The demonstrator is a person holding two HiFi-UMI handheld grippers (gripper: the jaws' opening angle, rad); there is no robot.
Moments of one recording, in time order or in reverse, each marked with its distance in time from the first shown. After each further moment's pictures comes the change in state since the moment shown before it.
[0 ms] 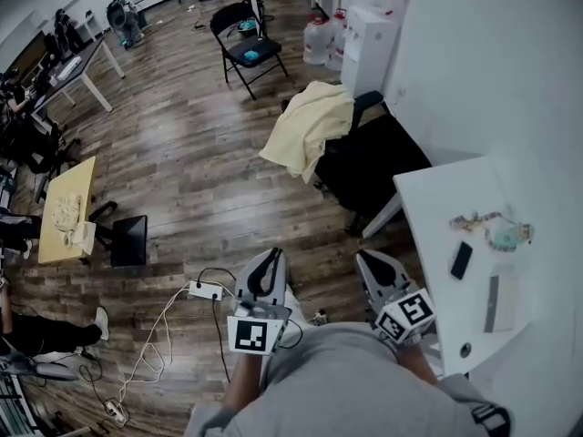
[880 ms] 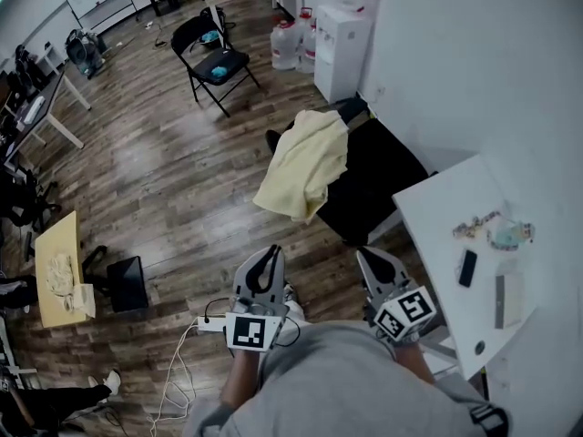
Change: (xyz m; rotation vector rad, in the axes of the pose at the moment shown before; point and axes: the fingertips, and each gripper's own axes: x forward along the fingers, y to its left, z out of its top) left arm 0.139 0.089 0.000 -0.014 0.024 -0.176; right arm 0.118 -0.061 0.042 0.044 -0.042 -0.176
